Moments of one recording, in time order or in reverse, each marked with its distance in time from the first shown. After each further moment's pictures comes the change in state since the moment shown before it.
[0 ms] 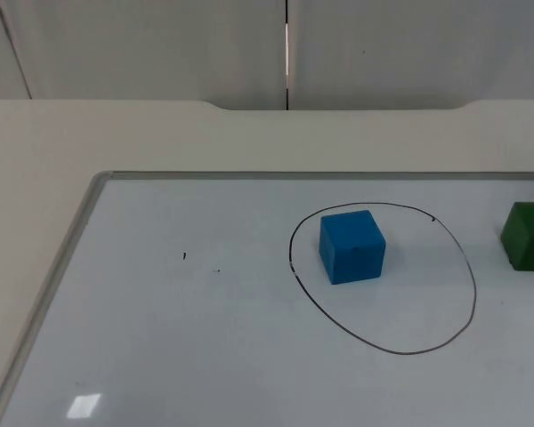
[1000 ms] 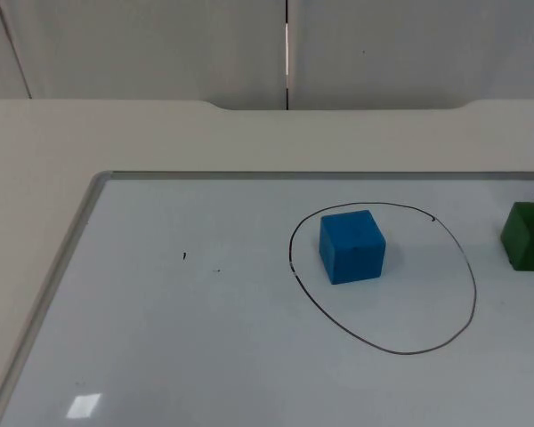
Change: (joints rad) right arm 0.000 0.312 -0.071 0.002 -0.138 0.013; left arm 0.000 0.000 0.000 0.000 0.000 0.000
